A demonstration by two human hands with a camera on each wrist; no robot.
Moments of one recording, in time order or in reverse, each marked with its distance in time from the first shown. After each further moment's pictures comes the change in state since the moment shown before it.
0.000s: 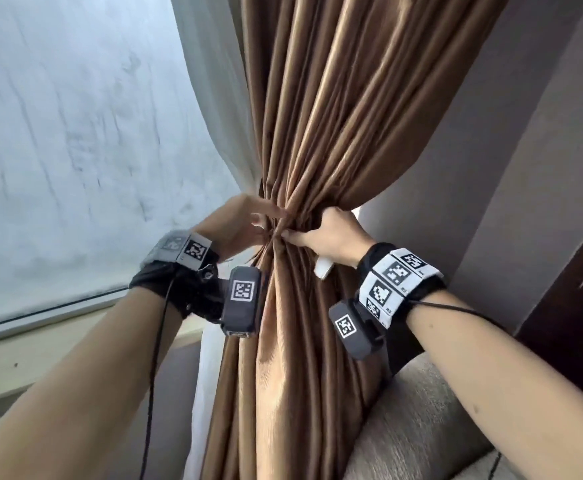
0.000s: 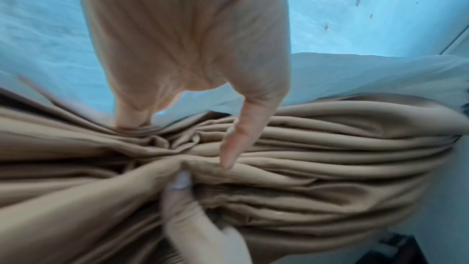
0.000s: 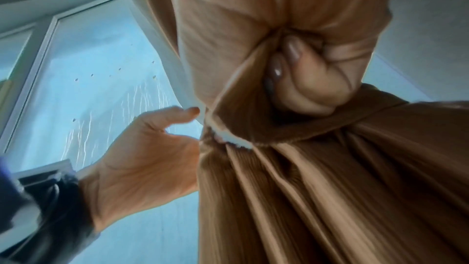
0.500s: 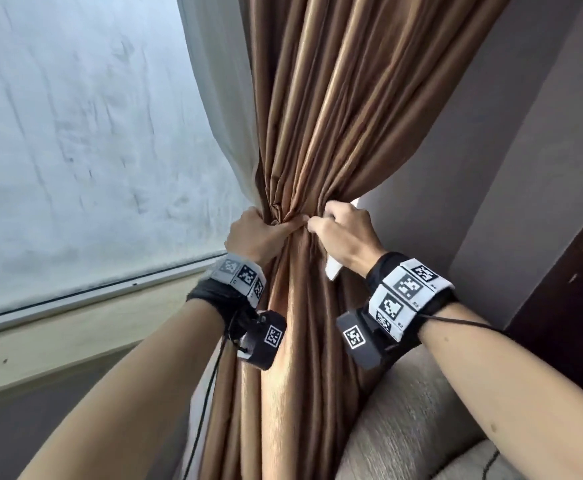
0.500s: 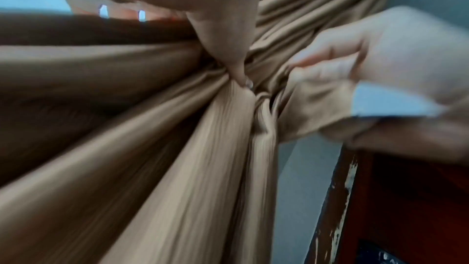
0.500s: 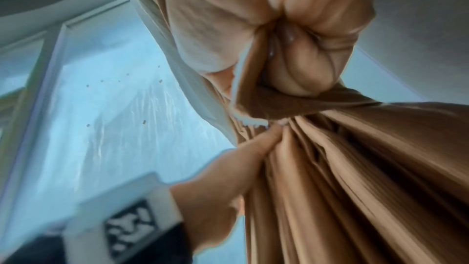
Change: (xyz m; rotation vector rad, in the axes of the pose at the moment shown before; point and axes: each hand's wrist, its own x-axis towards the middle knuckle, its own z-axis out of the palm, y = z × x) left_hand 0.016 -0.047 0.037 0.607 0.627 0.132; right_hand -0.017 0.006 -0.004 0.186 0.143 0.032
